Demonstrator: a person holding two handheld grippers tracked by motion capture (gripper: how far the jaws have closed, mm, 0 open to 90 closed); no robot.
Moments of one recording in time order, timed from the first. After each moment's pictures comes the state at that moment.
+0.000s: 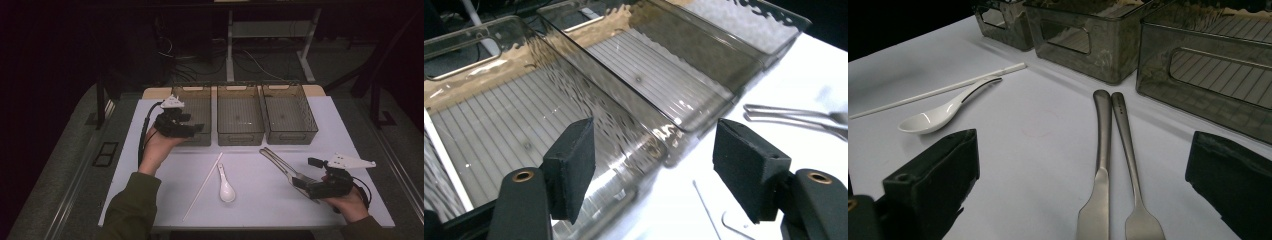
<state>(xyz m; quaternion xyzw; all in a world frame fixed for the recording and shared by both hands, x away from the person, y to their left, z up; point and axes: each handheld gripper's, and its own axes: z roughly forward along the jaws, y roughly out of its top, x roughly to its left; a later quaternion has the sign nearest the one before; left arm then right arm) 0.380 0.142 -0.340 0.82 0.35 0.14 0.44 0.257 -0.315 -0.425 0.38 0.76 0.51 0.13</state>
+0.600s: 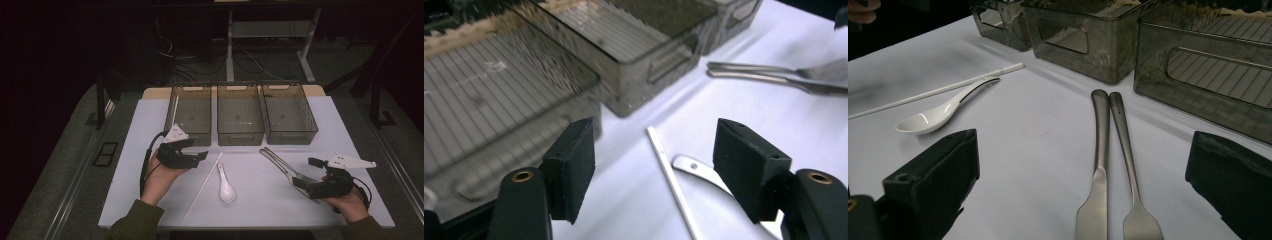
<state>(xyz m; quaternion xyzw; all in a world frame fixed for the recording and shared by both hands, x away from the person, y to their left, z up) 0.314 0.131 -0.379 0.82 0.34 0.14 0.44 0.256 -0.315 -0.425 0.38 0.76 0.51 0.13</state>
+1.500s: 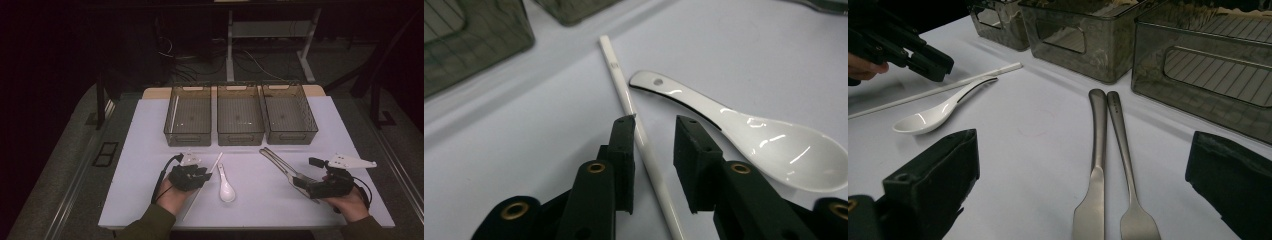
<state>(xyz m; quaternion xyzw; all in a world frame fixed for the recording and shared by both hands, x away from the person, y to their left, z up) 0.289 0.109 -0.436 0.85 0.35 0.09 0.38 0.256 -0.316 -0.425 0.39 0.76 0.51 0.13</state>
